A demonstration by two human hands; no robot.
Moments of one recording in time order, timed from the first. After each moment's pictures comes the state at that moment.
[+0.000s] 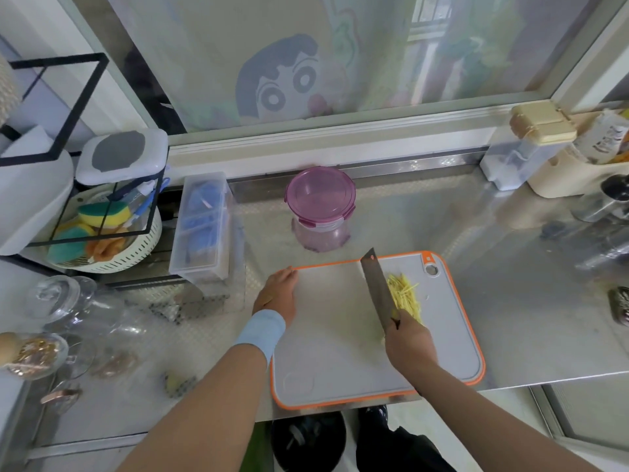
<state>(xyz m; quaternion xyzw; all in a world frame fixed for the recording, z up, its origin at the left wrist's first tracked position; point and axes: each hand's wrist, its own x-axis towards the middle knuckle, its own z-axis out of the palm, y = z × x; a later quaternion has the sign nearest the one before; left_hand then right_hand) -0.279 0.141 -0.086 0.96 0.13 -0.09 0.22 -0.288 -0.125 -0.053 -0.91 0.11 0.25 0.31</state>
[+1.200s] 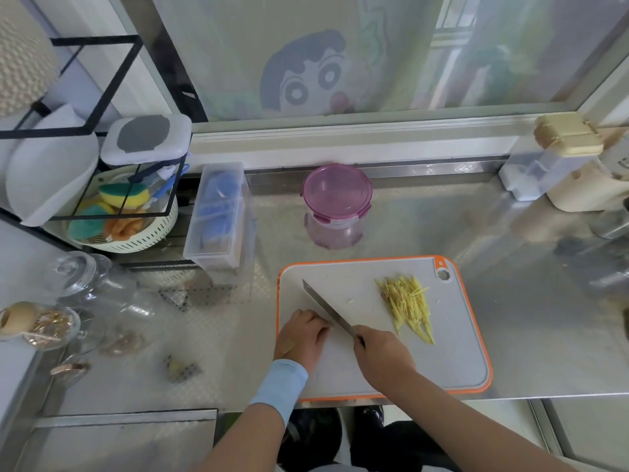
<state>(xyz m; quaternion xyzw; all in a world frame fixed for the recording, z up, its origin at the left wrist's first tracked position) -0.355 0.090 -0.107 0.96 0.06 0.05 0.26 -0.315 -0.086 -0.049 -0.93 -0.13 0.28 0.21</state>
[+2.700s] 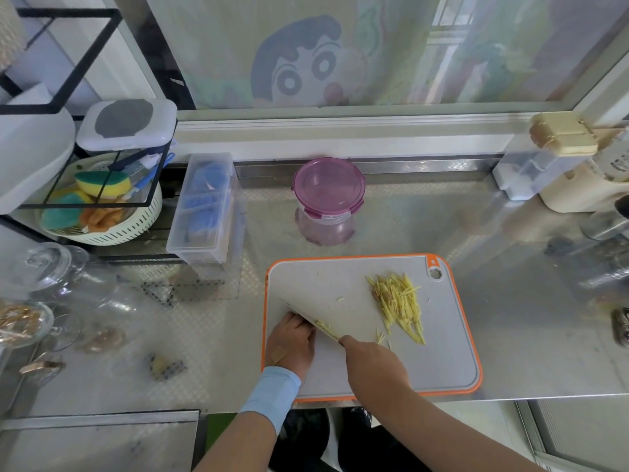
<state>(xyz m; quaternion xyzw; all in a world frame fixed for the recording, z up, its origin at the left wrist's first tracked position) -0.356 0.075 -0.110 0.96 0.06 0.13 0.24 -0.329 -0.090 -0.053 -0.93 -0.20 0.29 0.08</state>
